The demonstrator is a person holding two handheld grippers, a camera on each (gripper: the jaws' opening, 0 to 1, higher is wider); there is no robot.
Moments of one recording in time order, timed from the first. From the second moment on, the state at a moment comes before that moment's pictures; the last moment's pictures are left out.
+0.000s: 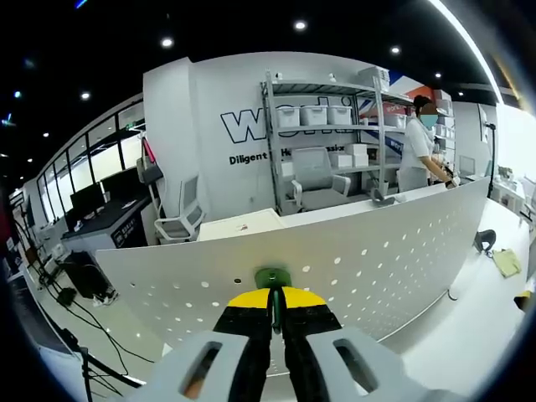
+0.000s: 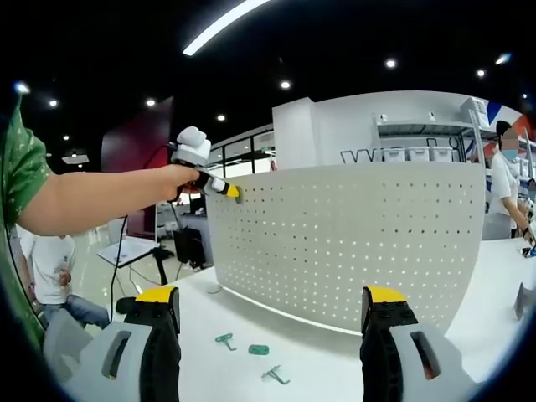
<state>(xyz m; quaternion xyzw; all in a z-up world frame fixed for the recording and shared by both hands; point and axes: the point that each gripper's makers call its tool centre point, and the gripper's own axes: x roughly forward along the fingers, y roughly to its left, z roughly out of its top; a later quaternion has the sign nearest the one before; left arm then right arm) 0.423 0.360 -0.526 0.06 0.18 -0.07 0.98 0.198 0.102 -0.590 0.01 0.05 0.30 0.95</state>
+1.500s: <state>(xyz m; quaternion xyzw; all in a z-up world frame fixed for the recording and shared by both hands) 0.414 0.363 -0.529 0.06 0.18 -0.08 0.98 0.198 0.108 -0.591 0.01 0.05 0.30 0.95</state>
